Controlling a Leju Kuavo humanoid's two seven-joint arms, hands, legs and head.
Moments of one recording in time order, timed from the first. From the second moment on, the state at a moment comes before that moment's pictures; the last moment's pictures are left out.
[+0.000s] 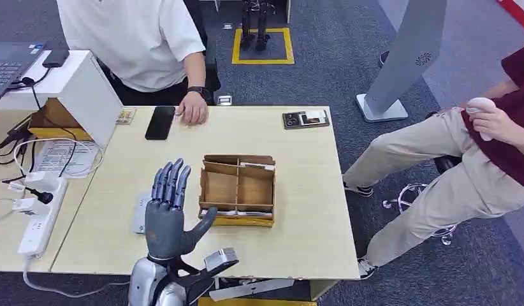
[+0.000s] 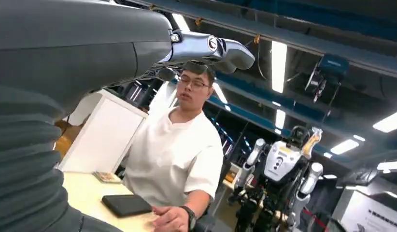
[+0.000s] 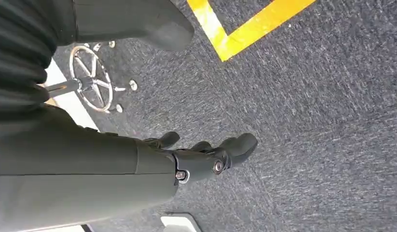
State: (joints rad) left arm 0.05 -0.21 -0.21 -1.54 -1.24 0.70 -0.45; right arm -0.08 0.18 -1.03 -0.26 0.80 -0.53 -0.30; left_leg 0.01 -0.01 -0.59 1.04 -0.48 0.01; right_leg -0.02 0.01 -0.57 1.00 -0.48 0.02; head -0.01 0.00
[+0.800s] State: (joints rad) left arm -0.06 -0.02 -0.47 -1.29 -1.41 0.68 -0.02; right arm -0.08 0.18 -1.05 -0.26 0.81 -0.52 -0.30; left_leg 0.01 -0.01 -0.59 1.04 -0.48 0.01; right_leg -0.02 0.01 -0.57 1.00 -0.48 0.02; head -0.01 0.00
